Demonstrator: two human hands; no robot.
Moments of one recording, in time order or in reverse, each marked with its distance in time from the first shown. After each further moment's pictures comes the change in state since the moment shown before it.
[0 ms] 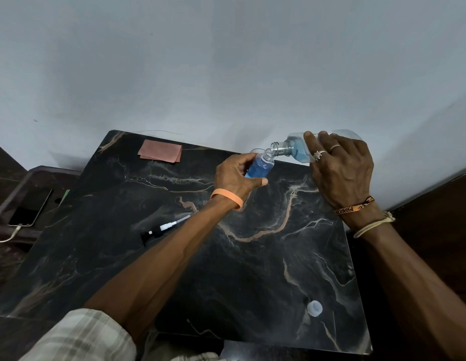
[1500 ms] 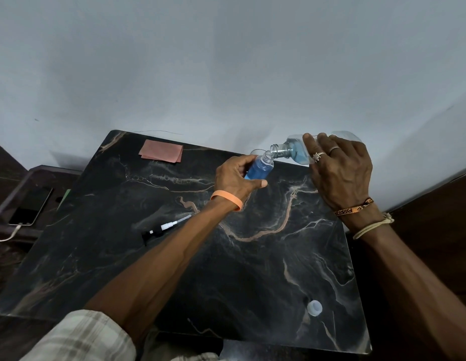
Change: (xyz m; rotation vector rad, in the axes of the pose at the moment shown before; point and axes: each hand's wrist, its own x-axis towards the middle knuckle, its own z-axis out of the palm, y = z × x) left_hand -0.003 -0.005 -0.003 0.000 0.005 -0.001; right_hand -0.001 -0.004 -0.004 -0.015 -0.048 0.003
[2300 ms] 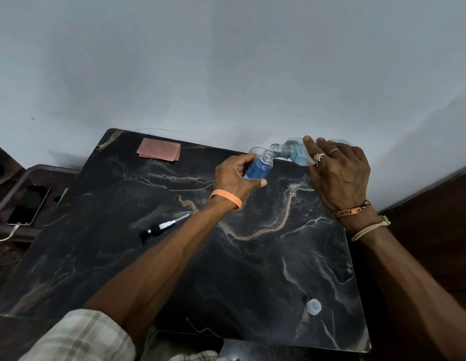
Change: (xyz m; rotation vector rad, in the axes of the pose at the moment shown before) left_hand 0.000 0.001 0.003 0.016 -0.011 -0.004; right_hand -0.009 0.000 0.009 0.113 -0.007 0.068
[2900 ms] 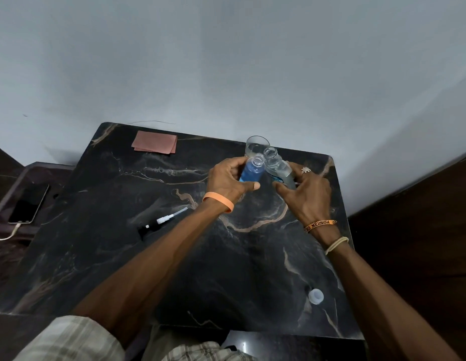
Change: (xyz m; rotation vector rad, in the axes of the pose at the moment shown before) left_hand -0.009 -0.024 0.004 -0.003 -0.060 -0.062; right_hand -0.046 -0.048 0.038 0.489 -0.402 0.645
